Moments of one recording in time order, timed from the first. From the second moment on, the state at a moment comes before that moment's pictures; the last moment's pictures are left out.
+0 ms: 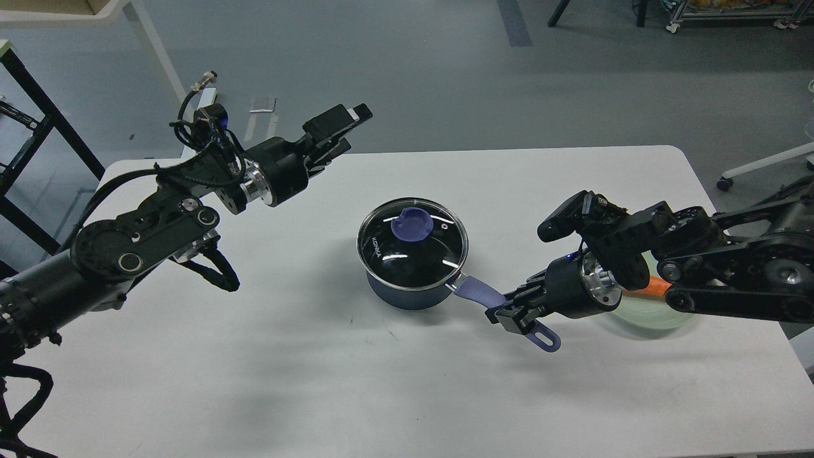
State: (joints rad) left arm -0.88 0.39 -0.44 -1.06 1.07 -0.11 -0.34; right arm 1.49 -0.57 -0.58 1.51 -1.25 0.23 0.18
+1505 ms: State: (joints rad) left arm -0.94 0.33 -0.08 -1.03 1.82 0.20 -0.32; right arm 1.50 -0.57 -0.57 1.51 -1.25 0.25 0.18
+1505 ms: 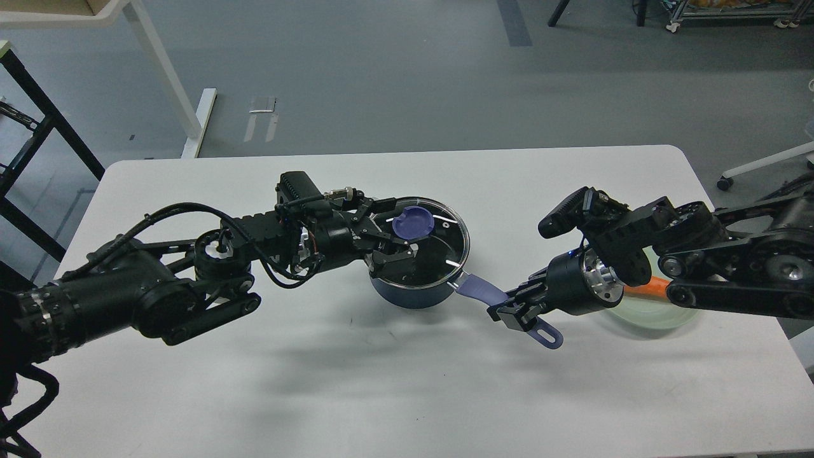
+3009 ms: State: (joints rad) left arm -0.97 0.62 -0.07 -1.14 1.72 0.21 -0.35; right arm 1.49 -0.58 -0.57 1.50 -1.25 0.25 0.18
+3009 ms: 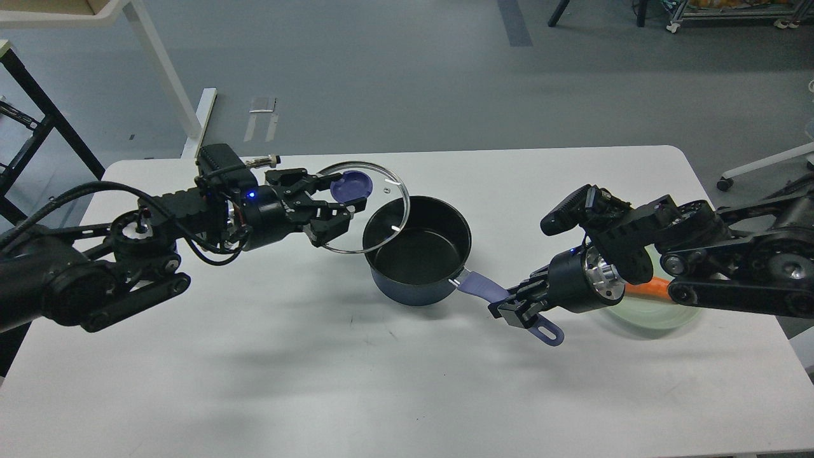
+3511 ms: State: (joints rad) left arm -0.74 0.79 -0.07 -1.07 1.70 0.28 -0.41; right arm 1.49 -0.59 -0.57 1.50 -1.25 0.25 0.18
